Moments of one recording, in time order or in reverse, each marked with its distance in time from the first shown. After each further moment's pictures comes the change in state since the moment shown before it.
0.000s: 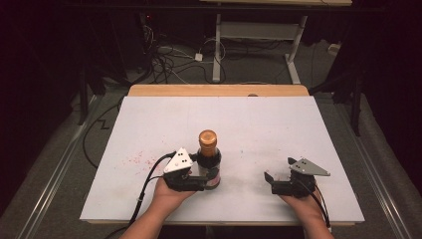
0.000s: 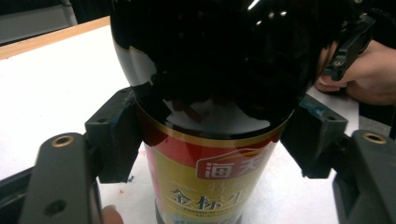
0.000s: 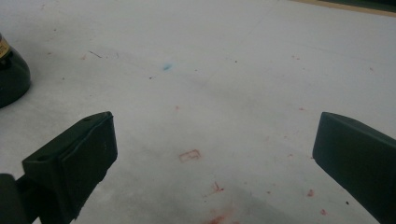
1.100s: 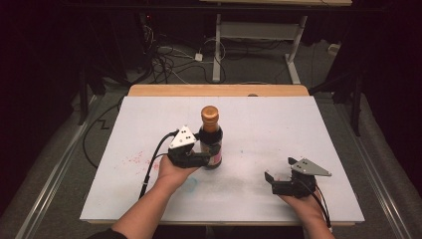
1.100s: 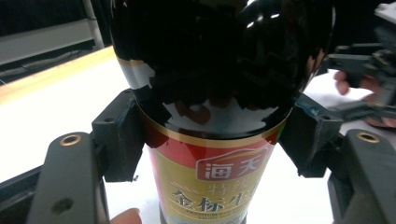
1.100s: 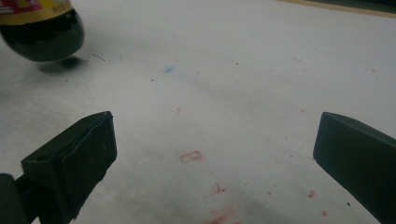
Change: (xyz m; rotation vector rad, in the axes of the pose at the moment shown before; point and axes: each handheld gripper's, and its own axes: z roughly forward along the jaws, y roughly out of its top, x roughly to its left) left arm 0.037 0.031 0.022 -0.052 0.055 -0.045; right arm -0.001 0.000 -0.001 -0.012 0.012 0.005
